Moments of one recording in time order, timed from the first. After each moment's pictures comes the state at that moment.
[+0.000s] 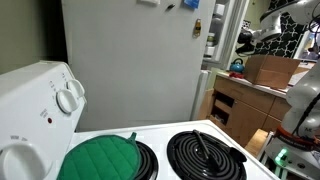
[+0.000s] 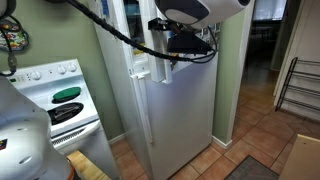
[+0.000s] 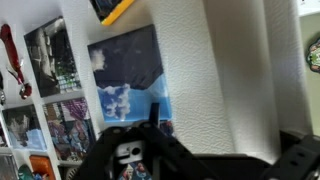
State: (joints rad) arm -0.33 -0.16 -0.47 -1.98 1.21 1.39 -1.69
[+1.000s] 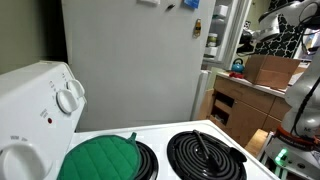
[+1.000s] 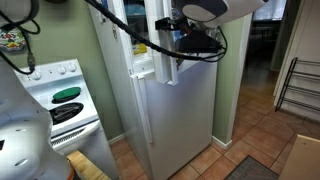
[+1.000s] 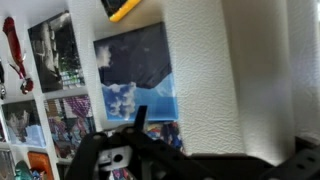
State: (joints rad) arm -0.38 -0.05 -0.48 -1.86 1.22 1.28 -1.76
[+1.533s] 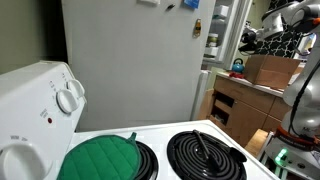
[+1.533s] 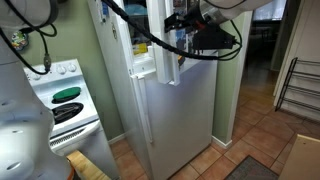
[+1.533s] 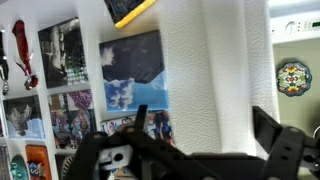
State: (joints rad) arm -0.47 0.05 -0.50 -1.70 1.17 1.13 -1.81
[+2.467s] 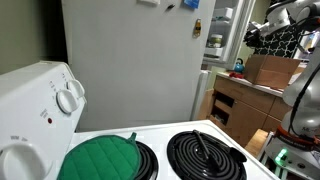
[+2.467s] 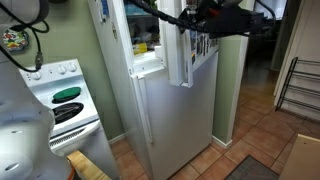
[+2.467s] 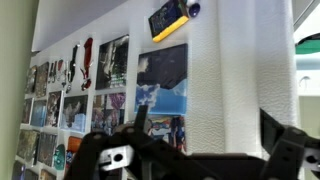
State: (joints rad) arm -0.48 0.00 -0.49 -1.66 1.03 1.36 -1.87
